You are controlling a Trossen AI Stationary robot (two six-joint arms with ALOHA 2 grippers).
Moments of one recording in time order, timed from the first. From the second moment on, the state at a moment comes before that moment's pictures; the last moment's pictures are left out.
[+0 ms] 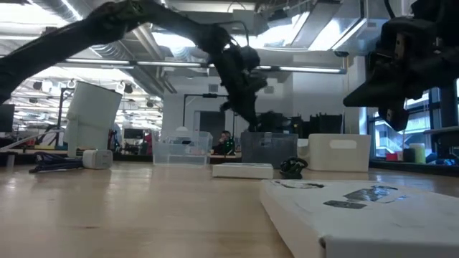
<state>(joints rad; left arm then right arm) 0.57 2.37 2.27 -0.97 0.15 -0.05 0.20 0.74 0.14 0.23 0.33 0.83</state>
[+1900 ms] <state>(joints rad) 0.34 2.00 2.14 -1.08 -0.12 -0.32 0.19 0.74 0.15 0.21 0.26 0.83</state>
